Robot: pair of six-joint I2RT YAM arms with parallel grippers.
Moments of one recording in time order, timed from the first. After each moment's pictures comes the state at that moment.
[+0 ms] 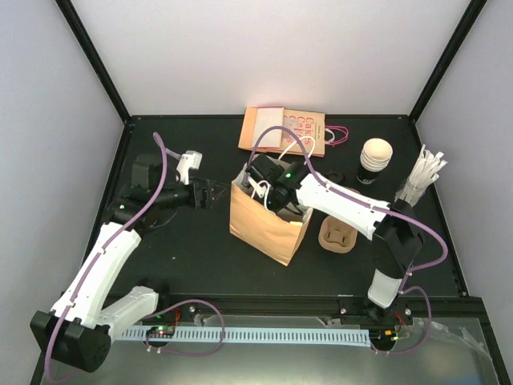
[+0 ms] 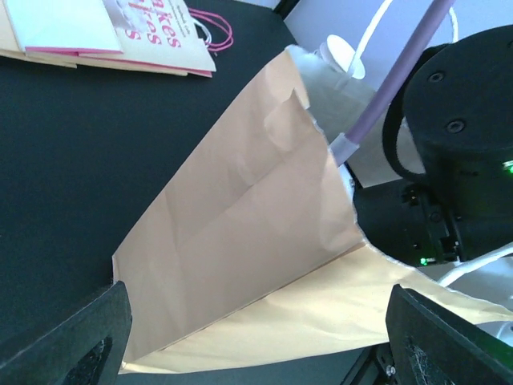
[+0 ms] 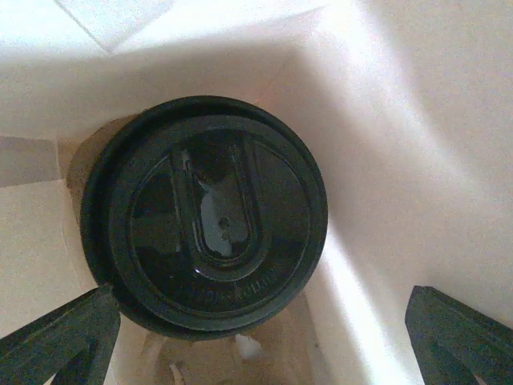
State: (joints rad) left arm -0.26 0.97 0.94 -0.54 0.66 -0.34; right arm 0.88 1.77 1.51 -0.94 0.04 0.08
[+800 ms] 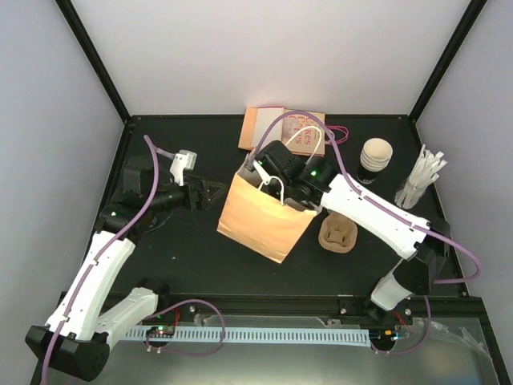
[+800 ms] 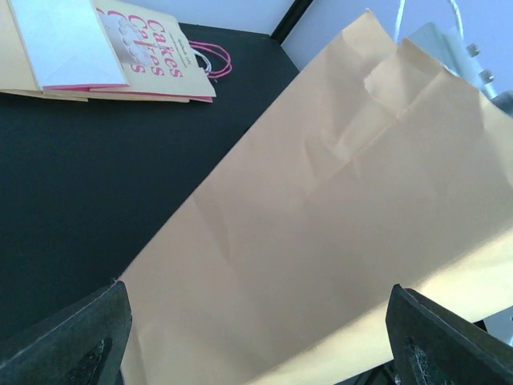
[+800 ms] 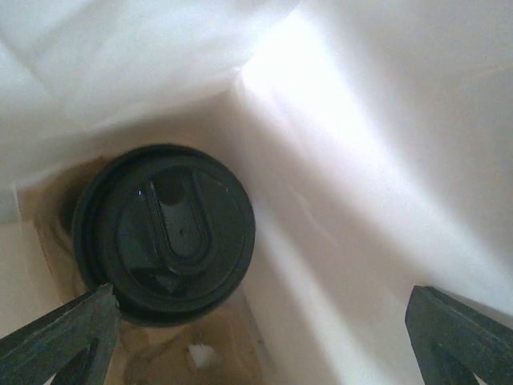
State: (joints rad) left arm -0.26 0.89 0.96 -0.58 0.63 -0.32; right arm 0.92 1.59 1.60 -0.98 0.12 0.08
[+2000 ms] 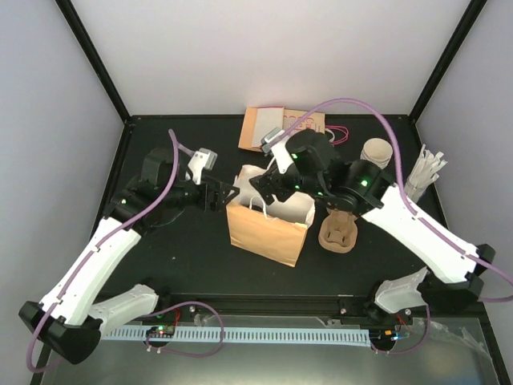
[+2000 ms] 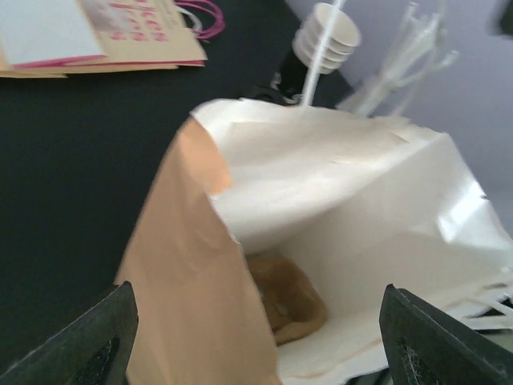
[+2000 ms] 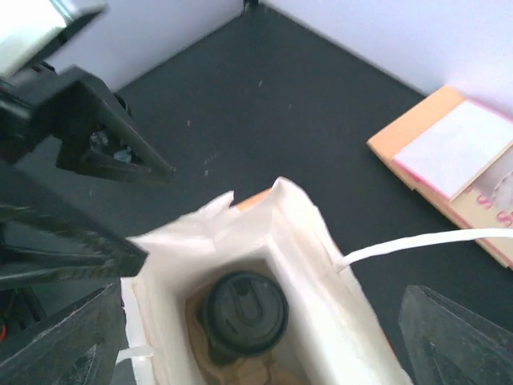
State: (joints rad) left arm -0.45 0.98 1.08 -0.67 0.50 -0.30; right arm 0.96 1.41 1.71 -0.95 0.10 0.11
